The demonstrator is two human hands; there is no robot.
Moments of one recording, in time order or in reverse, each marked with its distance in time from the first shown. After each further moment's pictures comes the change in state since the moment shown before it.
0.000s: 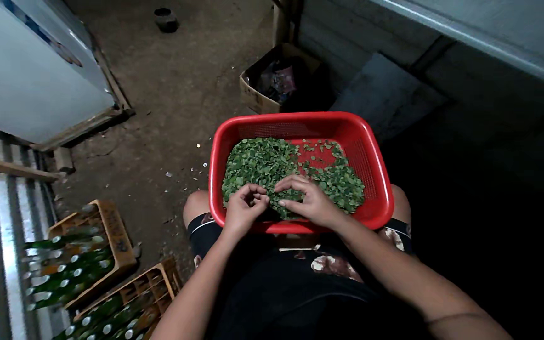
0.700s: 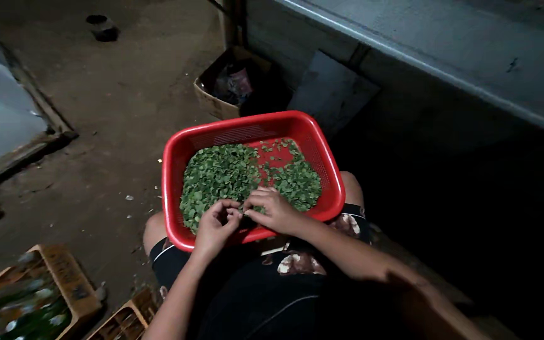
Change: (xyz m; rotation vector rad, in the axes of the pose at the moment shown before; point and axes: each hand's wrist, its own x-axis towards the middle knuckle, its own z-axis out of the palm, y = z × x) left_hand 0.002 -0.012 0.019 0.133 -0.159 0.044; right_hand -0.017 0.003 -0.006 -0.231 -0.034 -0.039
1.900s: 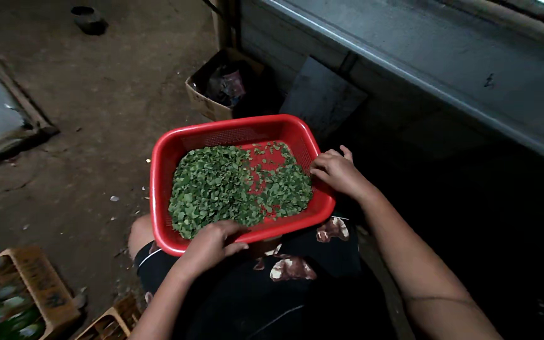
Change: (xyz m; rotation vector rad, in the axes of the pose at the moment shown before) left_hand 0.000 -0.006 -0.011 0.709 -0.547 0.139; right_hand -0.045 0.070 -0.138 -0.569 0.050 0.366
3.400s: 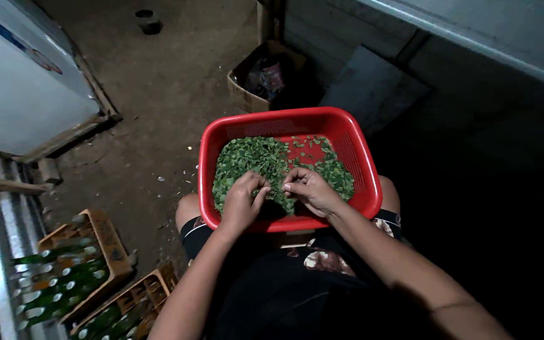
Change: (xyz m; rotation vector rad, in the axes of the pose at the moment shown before) left_hand 0.014 0.006 -0.025 -0.057 0.644 0.017; right_hand 0.013 -0.145 0.066 1.498 -0.174 0.154
